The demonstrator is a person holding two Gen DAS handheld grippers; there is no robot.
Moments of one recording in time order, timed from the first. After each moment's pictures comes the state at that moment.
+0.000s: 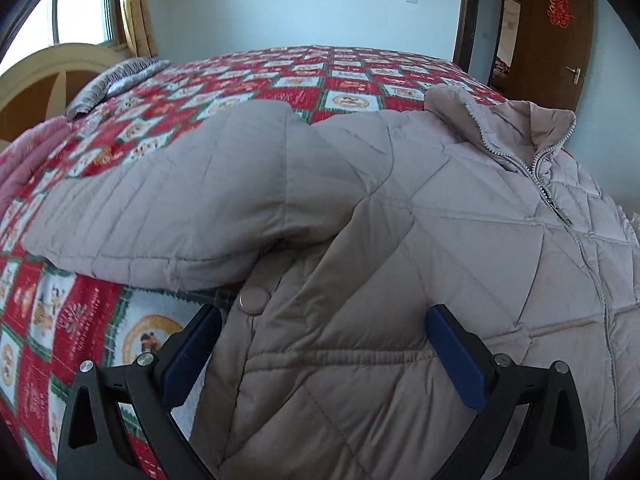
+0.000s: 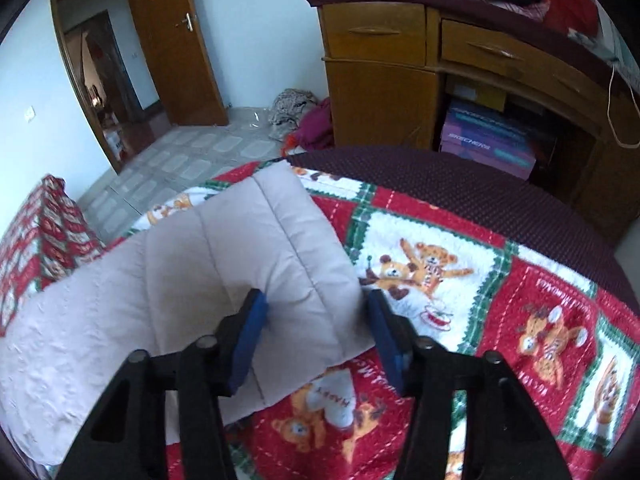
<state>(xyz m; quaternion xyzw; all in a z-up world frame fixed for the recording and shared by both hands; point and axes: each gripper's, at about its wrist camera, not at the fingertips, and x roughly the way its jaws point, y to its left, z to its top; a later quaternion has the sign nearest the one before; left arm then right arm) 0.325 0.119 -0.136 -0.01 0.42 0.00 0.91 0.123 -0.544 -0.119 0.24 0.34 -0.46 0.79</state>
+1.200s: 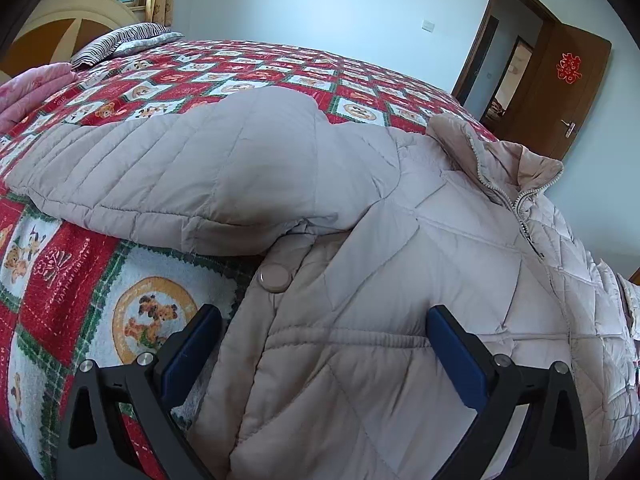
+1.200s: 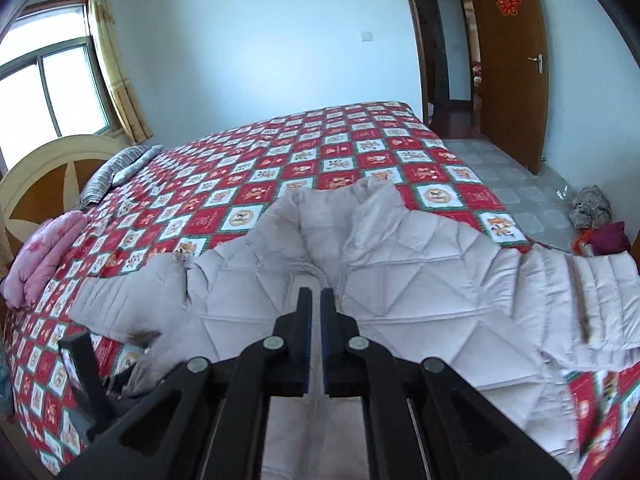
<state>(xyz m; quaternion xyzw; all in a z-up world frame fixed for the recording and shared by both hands) 0.308 0.142 -0.135 -0.12 0.40 -0.03 0.91 0.280 -0.104 -0.040 0.05 0.32 0.01 0.95</state>
